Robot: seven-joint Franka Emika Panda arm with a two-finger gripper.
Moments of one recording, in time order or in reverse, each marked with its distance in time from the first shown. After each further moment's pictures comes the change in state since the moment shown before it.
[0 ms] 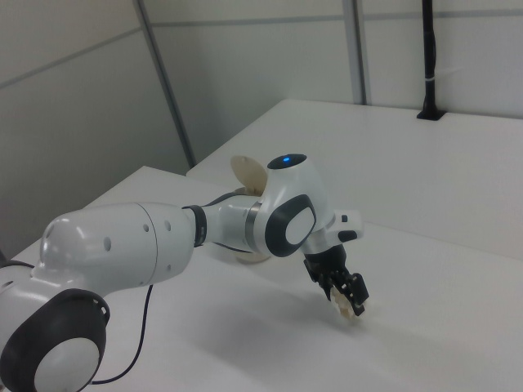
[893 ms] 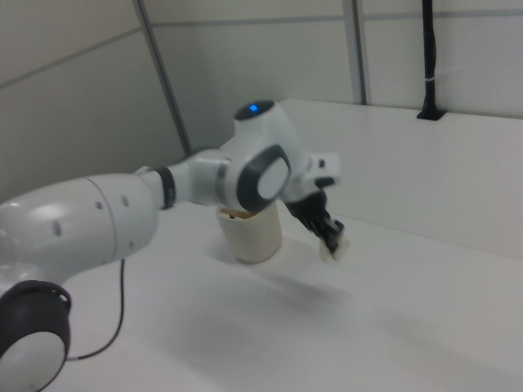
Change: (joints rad) arm 0.005 -0.140 0.055 0.042 0.057 0.016 0.064
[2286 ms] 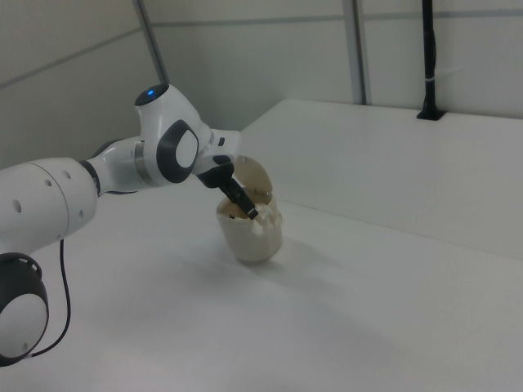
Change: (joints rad) arm 0.224 -0.008 0.077 0.007 -0.115 0.039 0.466
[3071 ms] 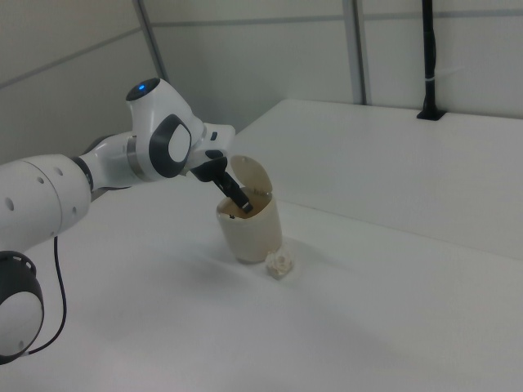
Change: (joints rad) arm 0.017 -0.015 -0.001 0.011 0.000 0.000 0.029
